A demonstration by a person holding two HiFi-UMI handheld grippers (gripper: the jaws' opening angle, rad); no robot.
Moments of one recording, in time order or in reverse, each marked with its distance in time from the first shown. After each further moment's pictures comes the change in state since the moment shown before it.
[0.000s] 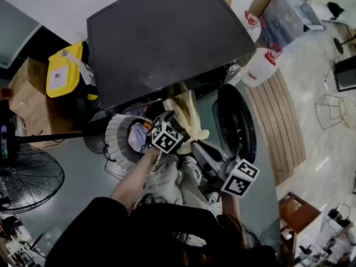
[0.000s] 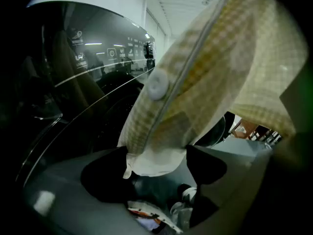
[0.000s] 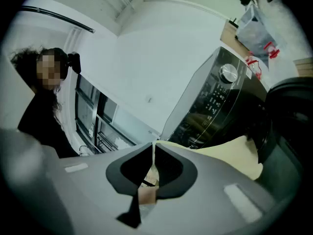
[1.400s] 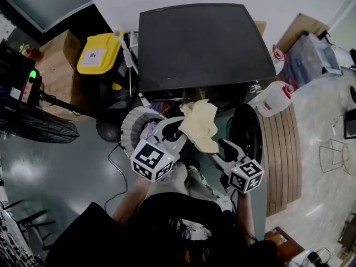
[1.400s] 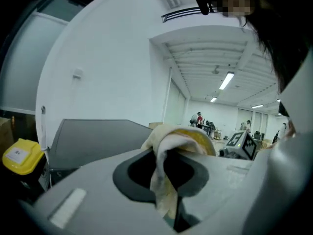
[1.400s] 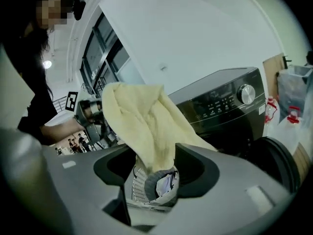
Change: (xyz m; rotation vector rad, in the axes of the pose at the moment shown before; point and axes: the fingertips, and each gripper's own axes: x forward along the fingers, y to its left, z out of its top) left arm -0.275 -0.034 0.122 -0.255 -0.719 0.194; right arm -0.026 -0.041 -0.041 -0.493 0.389 -0.117
